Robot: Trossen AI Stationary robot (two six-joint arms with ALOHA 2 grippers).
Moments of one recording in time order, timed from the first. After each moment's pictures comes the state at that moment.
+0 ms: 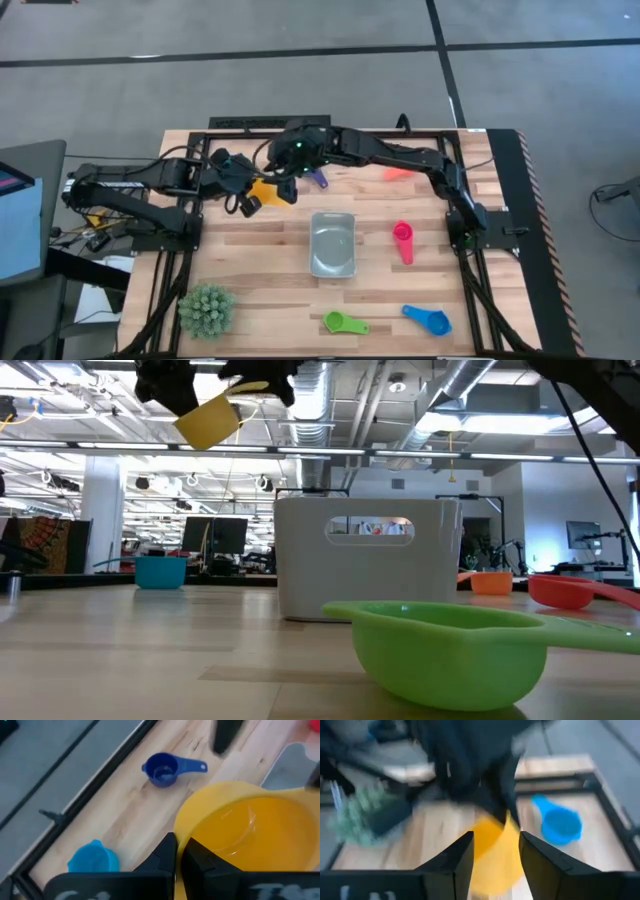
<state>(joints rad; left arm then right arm) -0.01 1.08 1.14 -0.93 -0.54 -0.41 -0.14 2.17 2.33 -0.71 -0.18 -0.01</state>
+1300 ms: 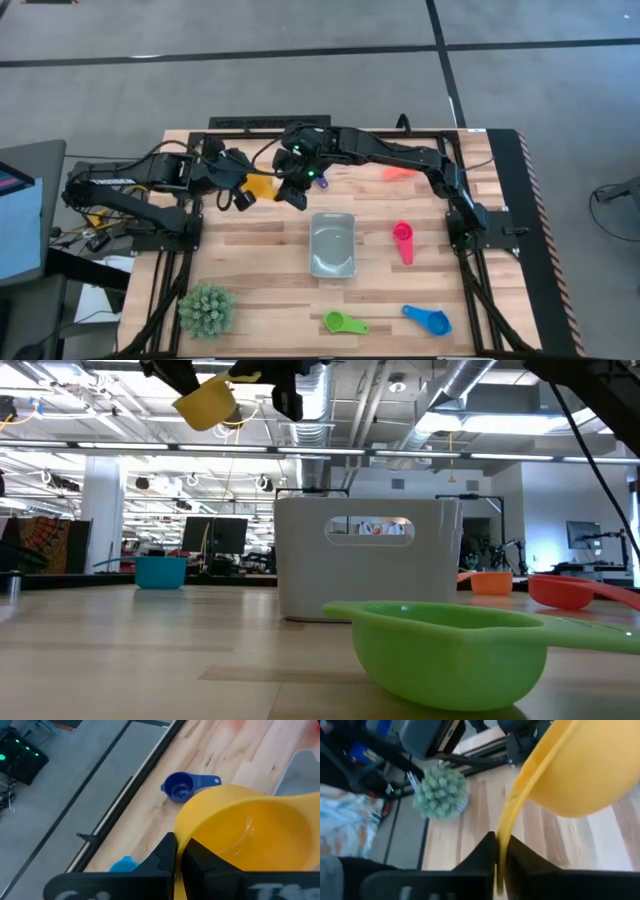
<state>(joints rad) -0.03 1.08 1.26 -0.99 -0.65 -0.24 -0.17 2.18 2.33 -0.83 -0.48 0.27</state>
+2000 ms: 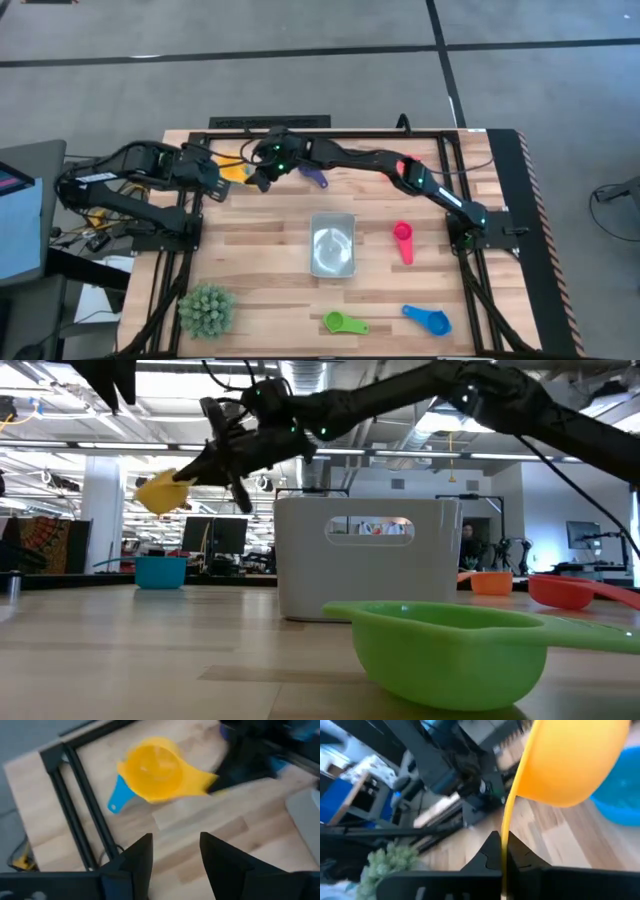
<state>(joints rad) -0.01 1.06 1.40 -1.56 -0.47 -1.08 -0.27 2.53 2.33 -0.21 -0.50 0.56</state>
